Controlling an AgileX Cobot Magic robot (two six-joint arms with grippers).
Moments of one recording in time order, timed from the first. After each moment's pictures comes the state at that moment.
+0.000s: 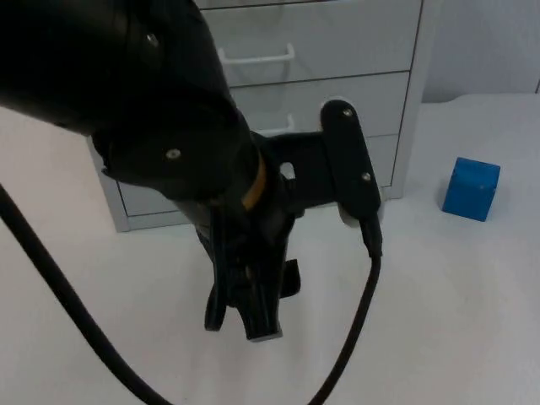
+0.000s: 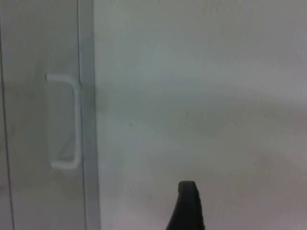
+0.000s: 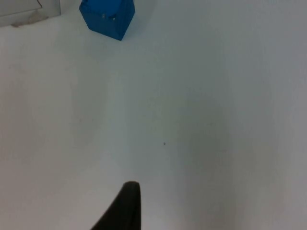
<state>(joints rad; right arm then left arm) -0.01 0.83 -0.66 0.03 0.83 0.00 -0.85 1.78 -0.95 0.60 0.44 0.07</state>
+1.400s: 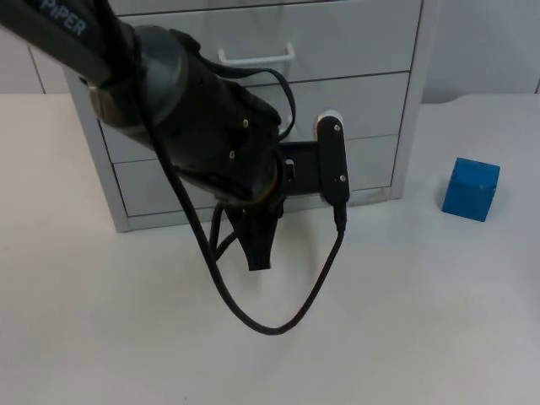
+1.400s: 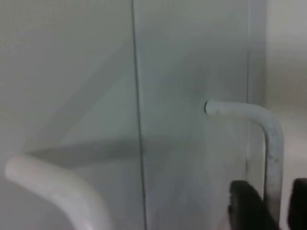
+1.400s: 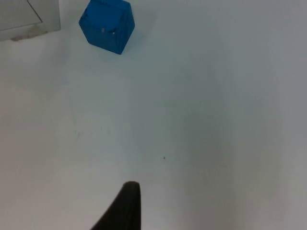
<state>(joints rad) -0.01 0.84 -0.63 0.03 0.74 0.00 -0.68 2.20 -1.21 1.43 0.42 -0.52</state>
